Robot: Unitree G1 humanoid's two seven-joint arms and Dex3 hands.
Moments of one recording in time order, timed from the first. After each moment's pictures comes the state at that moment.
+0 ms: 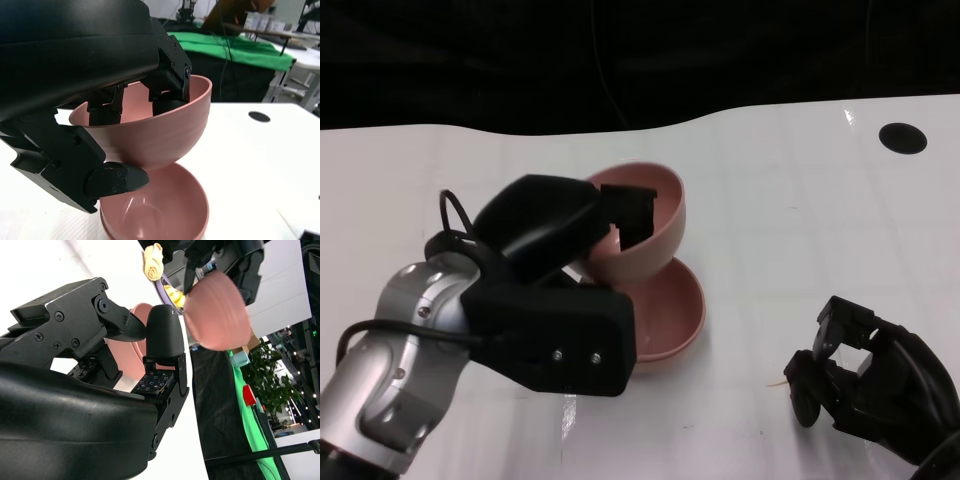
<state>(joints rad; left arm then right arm) -0.43 0.35 -0.36 -0.03 0.59 -0.06 -0.31 -0.04 -0.01 -0.11 0.27 0.47 0.01 0.65</state>
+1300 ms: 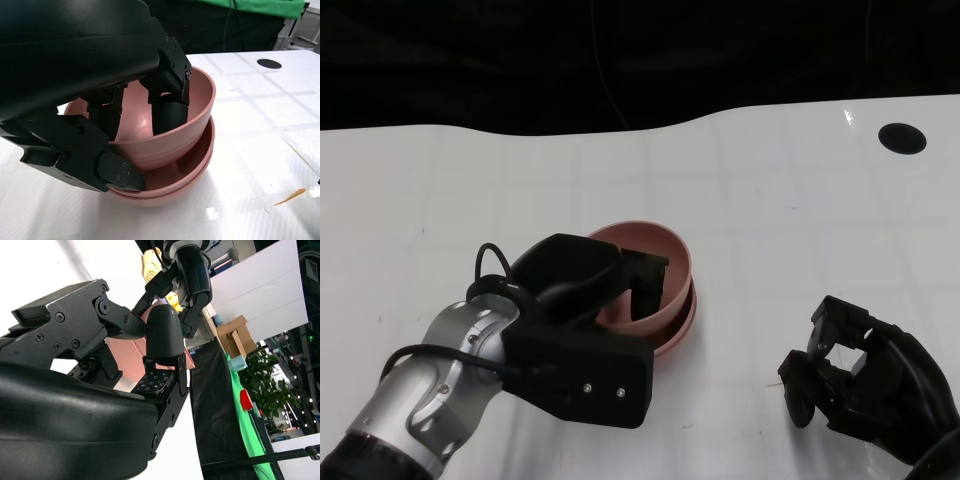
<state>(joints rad) -0.46 0.29 -0.46 0.27 0.66 -0.19 -0.21 -0.04 0.00 -0.11 0.27 0.46 0.00 0.66</state>
